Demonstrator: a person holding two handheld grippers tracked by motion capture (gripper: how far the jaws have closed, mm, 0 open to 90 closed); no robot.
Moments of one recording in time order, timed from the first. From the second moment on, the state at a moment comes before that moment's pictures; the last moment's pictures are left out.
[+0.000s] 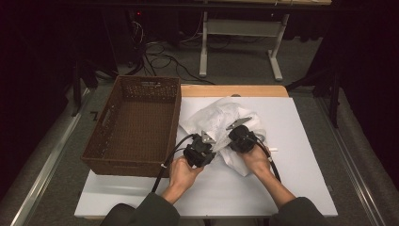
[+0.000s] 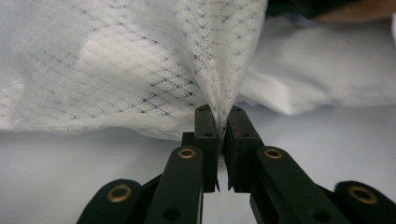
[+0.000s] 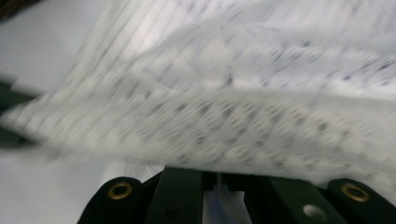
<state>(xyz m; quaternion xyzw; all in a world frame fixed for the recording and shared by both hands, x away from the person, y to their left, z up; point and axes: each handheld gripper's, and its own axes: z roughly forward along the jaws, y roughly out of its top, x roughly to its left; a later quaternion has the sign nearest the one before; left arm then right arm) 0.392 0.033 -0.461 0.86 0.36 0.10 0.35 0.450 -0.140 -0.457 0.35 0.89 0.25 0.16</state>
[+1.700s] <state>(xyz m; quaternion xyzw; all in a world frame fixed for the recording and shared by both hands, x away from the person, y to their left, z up) 0.388 0.034 -0.457 0.86 0.35 0.09 0.35 0.474 -0.117 -0.466 0.37 0.88 0.24 0.20</state>
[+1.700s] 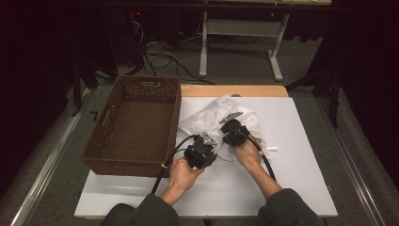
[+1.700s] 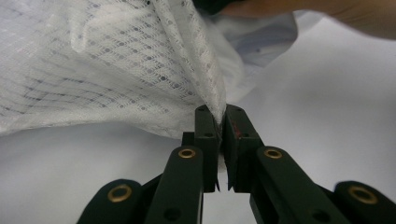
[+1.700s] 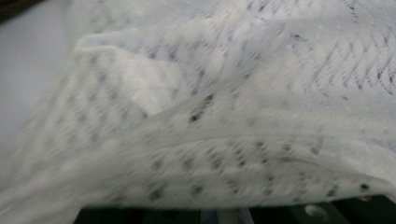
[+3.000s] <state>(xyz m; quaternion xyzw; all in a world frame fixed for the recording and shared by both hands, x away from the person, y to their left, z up) 0.388 0.040 -0.461 0.86 0.36 0.09 0.35 0.469 -0.121 -0.466 0.36 0.88 0.24 0.22</state>
